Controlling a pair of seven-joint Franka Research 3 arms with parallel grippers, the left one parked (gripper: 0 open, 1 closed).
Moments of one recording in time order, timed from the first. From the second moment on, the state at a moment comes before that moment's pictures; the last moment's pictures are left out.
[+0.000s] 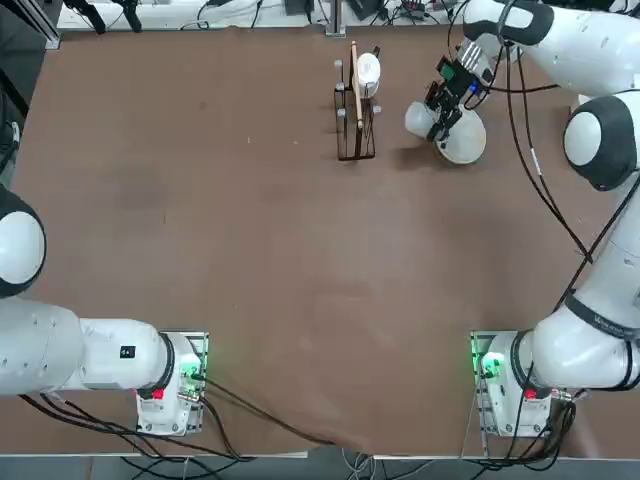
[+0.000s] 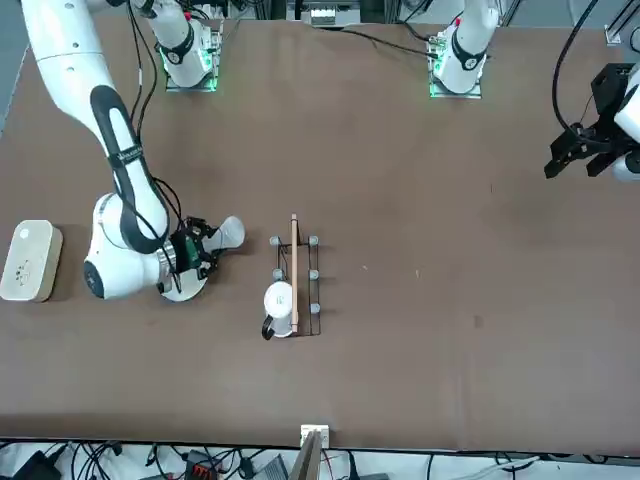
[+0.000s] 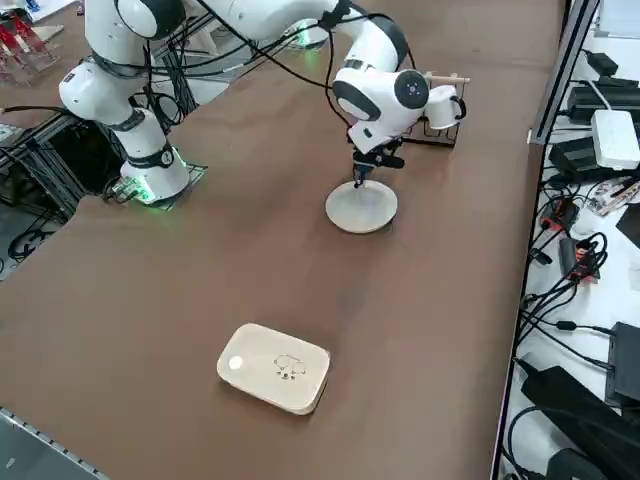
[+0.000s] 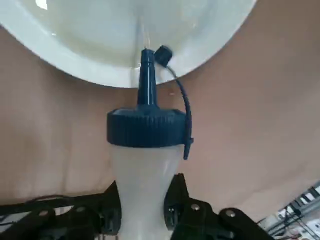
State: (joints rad) arm 0.01 0.69 0.15 -1.56 0.48 1.82 1.23
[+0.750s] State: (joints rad) arm -0.02 0.69 0.14 -1.51 0.42 1.84 1.26
